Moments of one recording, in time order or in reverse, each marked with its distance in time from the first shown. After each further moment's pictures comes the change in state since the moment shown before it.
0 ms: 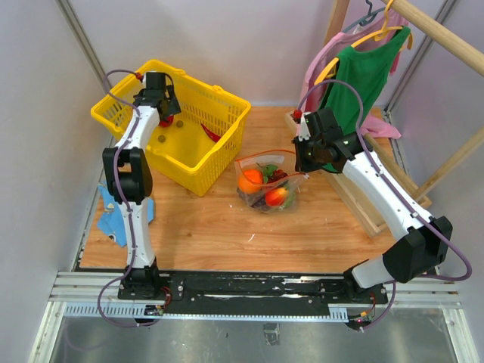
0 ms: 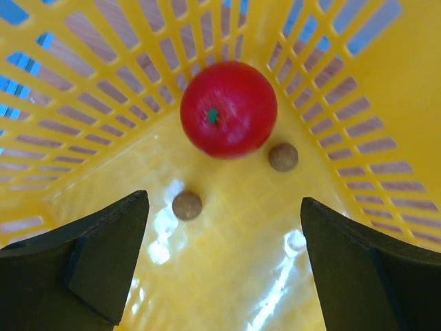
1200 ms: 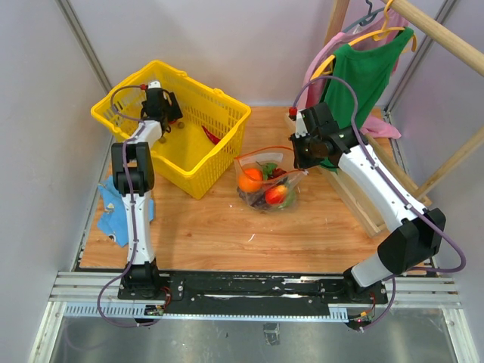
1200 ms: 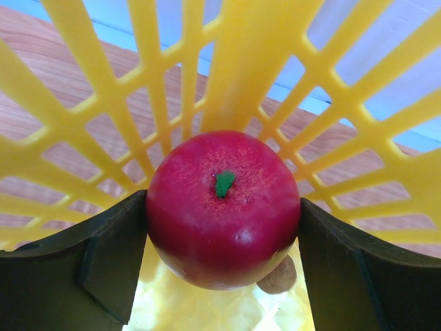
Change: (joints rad) left arm 0.066 0.238 -0.069 0.548 0.208 0.048; right arm 0.000 0.063 0.071 -0.032 0.001 -0.050
